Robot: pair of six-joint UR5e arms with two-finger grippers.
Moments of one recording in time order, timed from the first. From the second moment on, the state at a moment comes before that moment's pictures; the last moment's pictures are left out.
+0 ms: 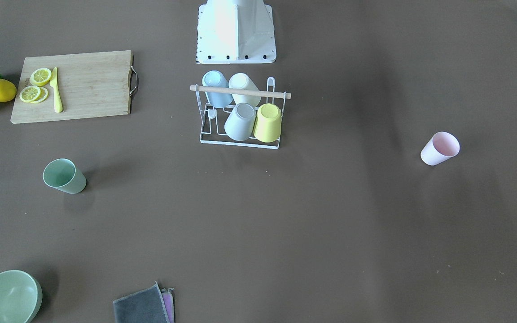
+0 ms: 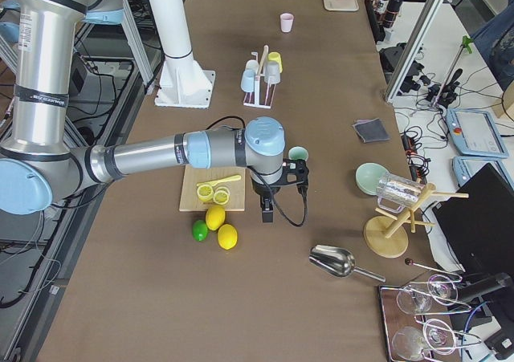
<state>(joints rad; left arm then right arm) -1.56 -1.44 -1.72 -1.55 -2.33 0.10 1.54 -1.74 1.97 -1.68 2.36 0.02</state>
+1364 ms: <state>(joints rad) -1.56 -1.46 -1.72 -1.55 -2.33 0.10 1.22 -1.52 1.95 -1.80 2.26 0.01</state>
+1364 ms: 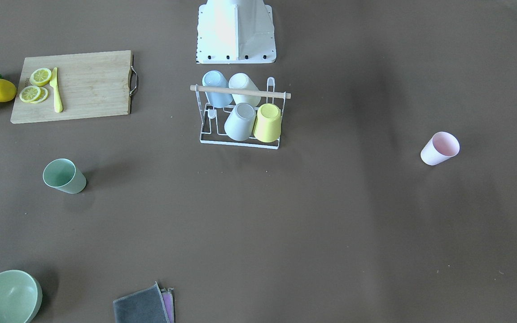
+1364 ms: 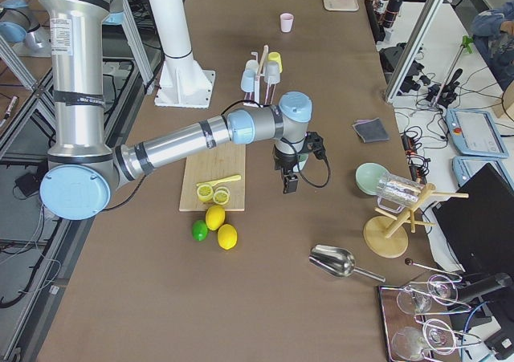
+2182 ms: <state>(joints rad) -1.51 -1.69 -1.71 -1.26 -2.33 0.10 1.07 -1.15 1.74 -2.12 2.15 -0.18</state>
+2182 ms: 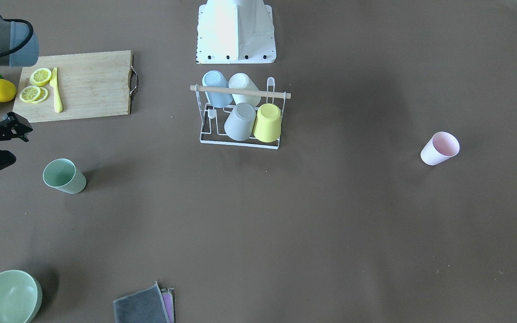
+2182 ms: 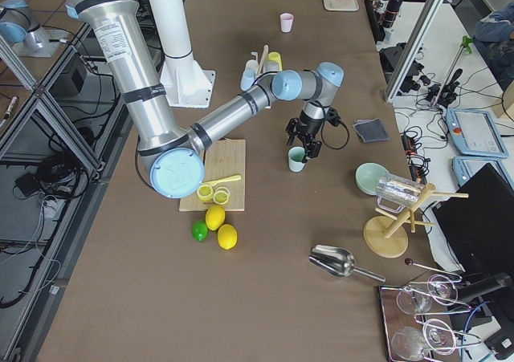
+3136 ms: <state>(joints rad) -1.32 -1.95 -1.56 -1.10 -2.30 0.10 0.89 -0.74 1.20 -2.20 1.95 -0.37</state>
